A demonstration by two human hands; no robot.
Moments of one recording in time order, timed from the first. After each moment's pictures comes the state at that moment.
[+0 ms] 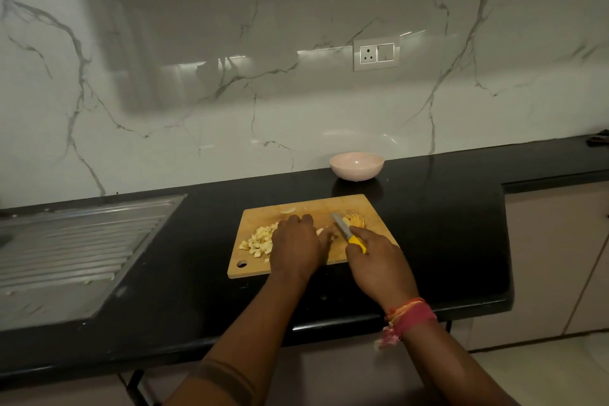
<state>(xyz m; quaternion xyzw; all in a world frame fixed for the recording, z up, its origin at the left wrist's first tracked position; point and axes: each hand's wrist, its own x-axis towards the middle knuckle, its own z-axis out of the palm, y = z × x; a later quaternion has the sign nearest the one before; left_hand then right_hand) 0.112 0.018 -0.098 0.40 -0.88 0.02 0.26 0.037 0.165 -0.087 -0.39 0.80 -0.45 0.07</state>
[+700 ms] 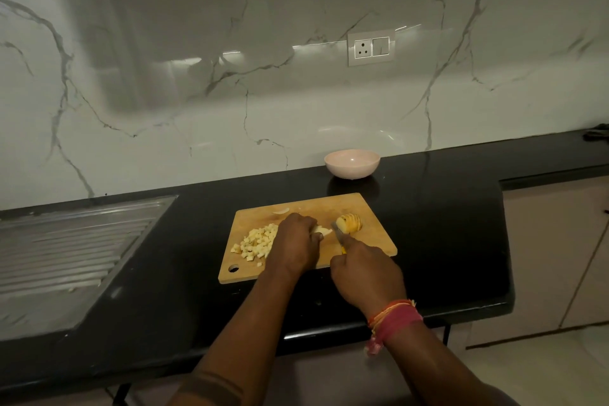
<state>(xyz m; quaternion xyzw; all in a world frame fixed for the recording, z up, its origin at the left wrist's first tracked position) 0.100 0.001 -0.099 0.35 -0.89 -0.13 0.25 0.044 0.154 -0.091 -0.42 0.85 -0.32 0.02</state>
